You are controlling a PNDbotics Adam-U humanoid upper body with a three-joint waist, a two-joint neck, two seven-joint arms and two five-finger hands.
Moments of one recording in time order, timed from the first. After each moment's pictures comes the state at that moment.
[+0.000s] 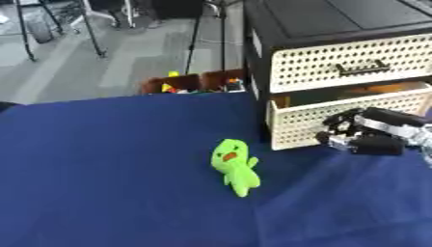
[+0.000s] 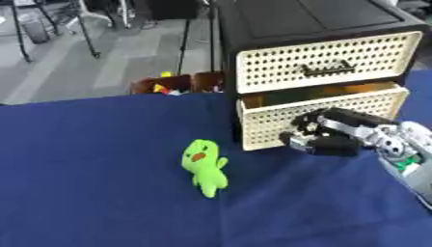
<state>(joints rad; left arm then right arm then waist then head) -0.32 0.25 0.12 -1.98 0.16 -0.19 0.18 -0.69 -0.96 0.25 -1.58 0.41 0.21 0.51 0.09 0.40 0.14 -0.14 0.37</state>
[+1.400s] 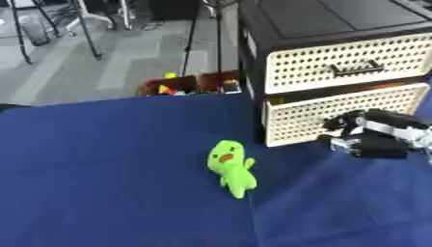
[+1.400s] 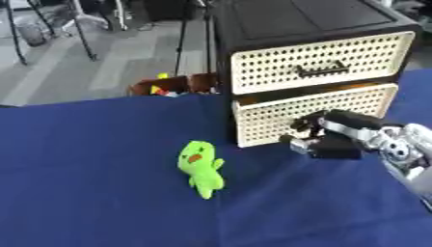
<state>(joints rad) -0.31 0.24 0.12 -1.98 0.16 -0.19 0.17 -0.58 -1.01 0.20 -1.75 0.38 0.22 0.53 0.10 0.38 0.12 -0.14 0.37</state>
